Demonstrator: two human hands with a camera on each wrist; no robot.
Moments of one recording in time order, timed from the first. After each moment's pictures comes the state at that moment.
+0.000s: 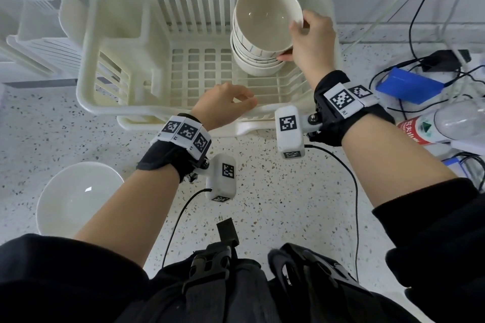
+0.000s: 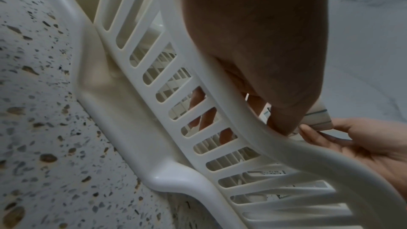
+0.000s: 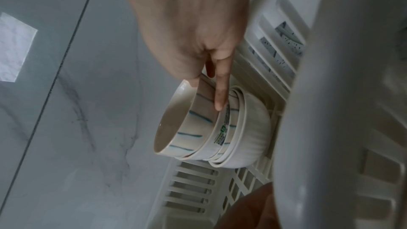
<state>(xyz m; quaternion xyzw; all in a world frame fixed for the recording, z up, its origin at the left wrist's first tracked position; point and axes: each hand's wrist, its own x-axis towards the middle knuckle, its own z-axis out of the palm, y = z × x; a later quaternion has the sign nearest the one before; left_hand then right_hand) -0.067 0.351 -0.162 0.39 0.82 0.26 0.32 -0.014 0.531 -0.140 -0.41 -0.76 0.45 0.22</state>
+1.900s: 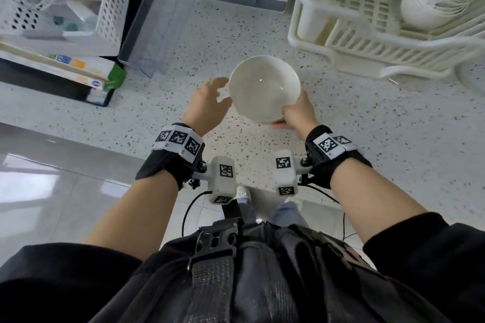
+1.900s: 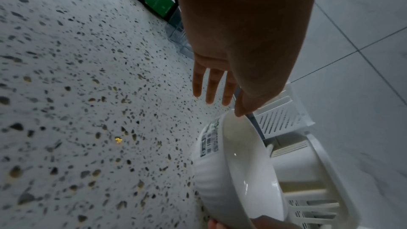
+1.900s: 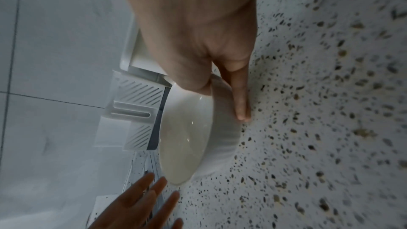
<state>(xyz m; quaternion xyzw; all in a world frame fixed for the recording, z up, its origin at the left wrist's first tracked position) -0.057 -0.050 -0.176 0.15 0.89 0.37 0.22 0.019 0.123 -0.193 -0.42 -0.69 0.58 -0.08</state>
